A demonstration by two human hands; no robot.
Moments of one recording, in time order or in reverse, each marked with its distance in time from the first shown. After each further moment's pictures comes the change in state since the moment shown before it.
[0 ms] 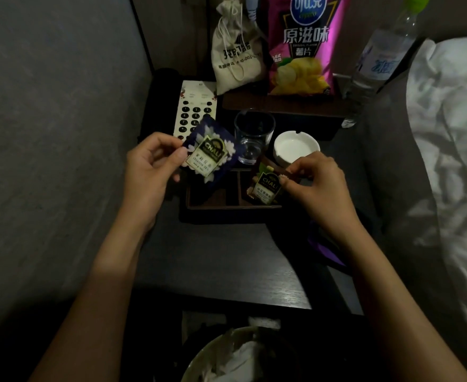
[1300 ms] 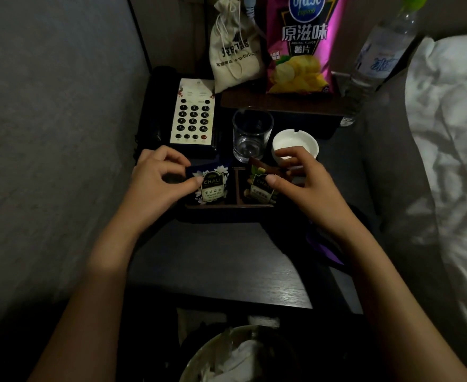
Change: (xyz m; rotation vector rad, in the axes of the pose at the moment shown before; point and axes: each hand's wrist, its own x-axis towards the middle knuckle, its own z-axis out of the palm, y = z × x) left_hand -0.006 0.001 -0.005 0.626 -0.189 -0.029; right_hand 0.000 0.007 0.005 0.304 -0.172 0.018
